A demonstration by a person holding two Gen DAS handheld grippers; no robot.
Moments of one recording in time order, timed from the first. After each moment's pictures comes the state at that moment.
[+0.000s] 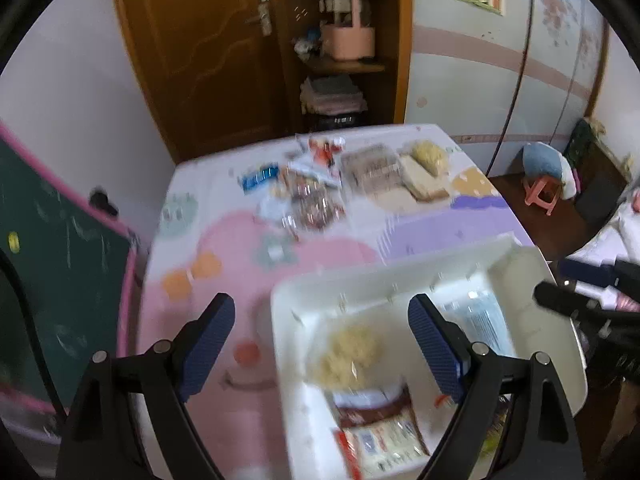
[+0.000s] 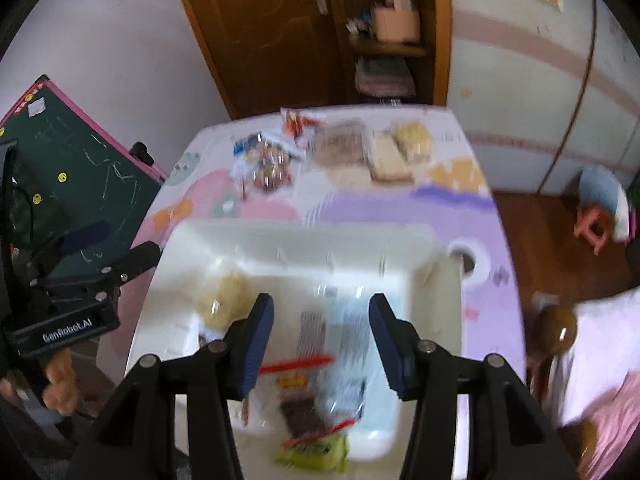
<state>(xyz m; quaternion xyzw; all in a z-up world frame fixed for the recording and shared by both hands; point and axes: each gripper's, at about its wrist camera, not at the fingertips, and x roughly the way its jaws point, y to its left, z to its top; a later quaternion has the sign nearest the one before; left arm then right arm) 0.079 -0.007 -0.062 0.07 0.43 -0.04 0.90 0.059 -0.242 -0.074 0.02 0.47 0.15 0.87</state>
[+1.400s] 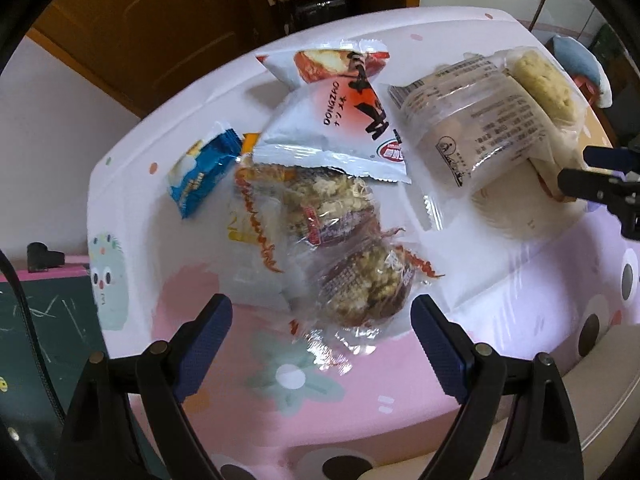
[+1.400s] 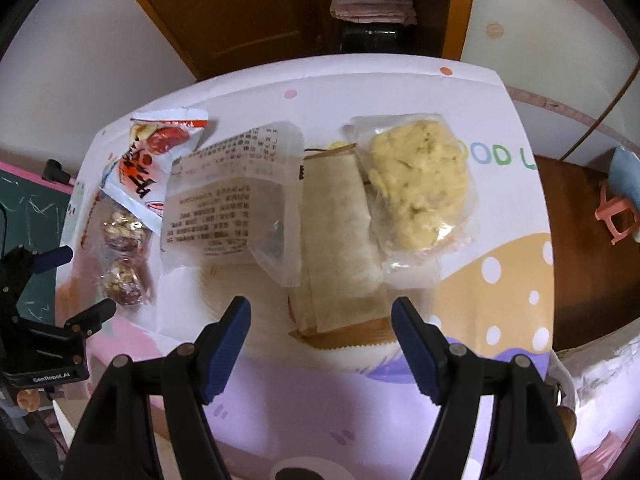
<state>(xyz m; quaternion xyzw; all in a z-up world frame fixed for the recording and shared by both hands) 0.343 -0.011 -0.216 0.15 0.64 -0.05 0.75 0.335 -0.243 -0.221 0.02 0.63 0.13 0.77</state>
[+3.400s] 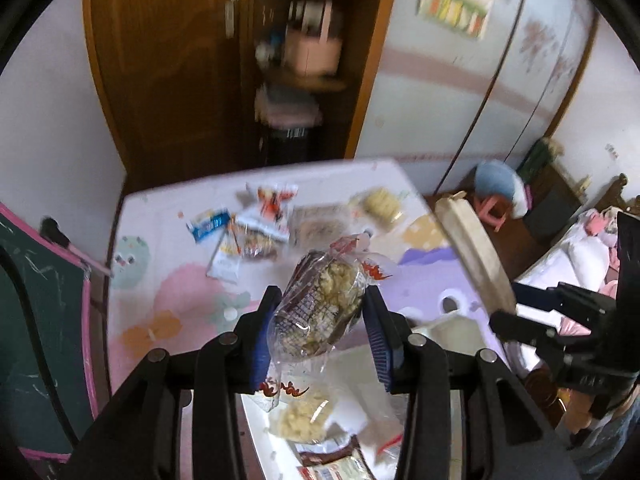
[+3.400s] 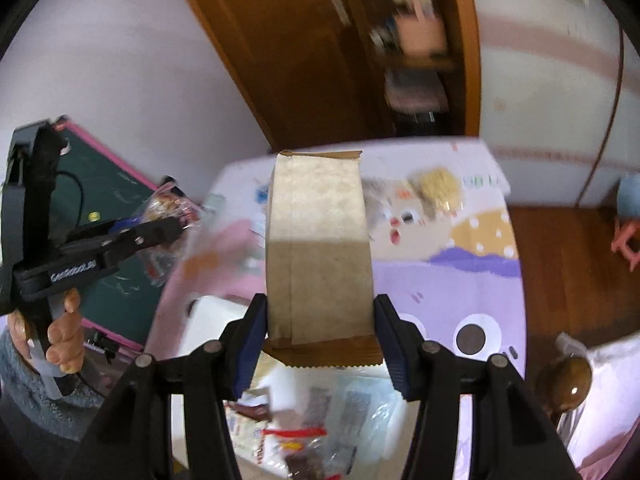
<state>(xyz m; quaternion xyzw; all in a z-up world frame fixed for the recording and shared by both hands) 0.136 -0.009 0.012 0.00 0.44 -0.14 0.89 0.107 -0.257 -0.027 0.07 0.45 0.23 0.86</state>
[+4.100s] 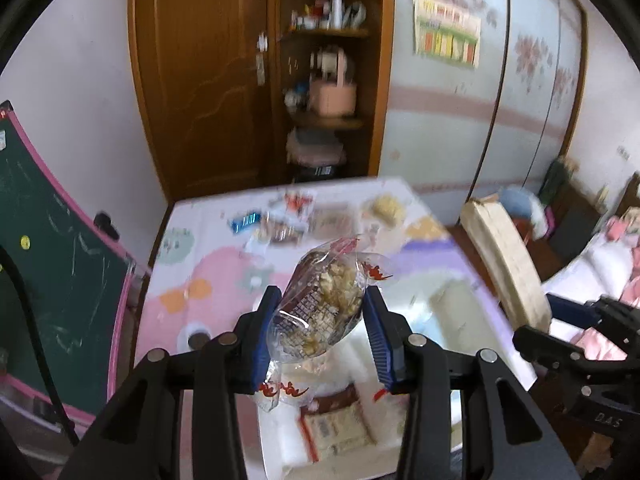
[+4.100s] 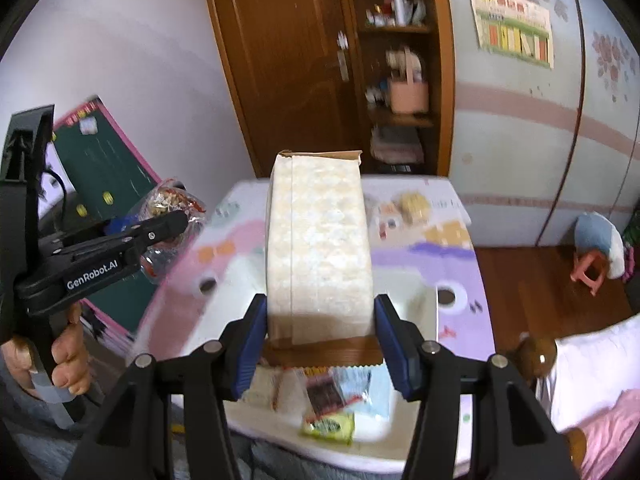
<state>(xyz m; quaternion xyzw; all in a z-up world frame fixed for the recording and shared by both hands) -0.011 -0.022 -0.008 0.02 0.38 -0.07 0.92 -0.029 -0.251 -0.024 0.02 0.40 0.16 0.90</state>
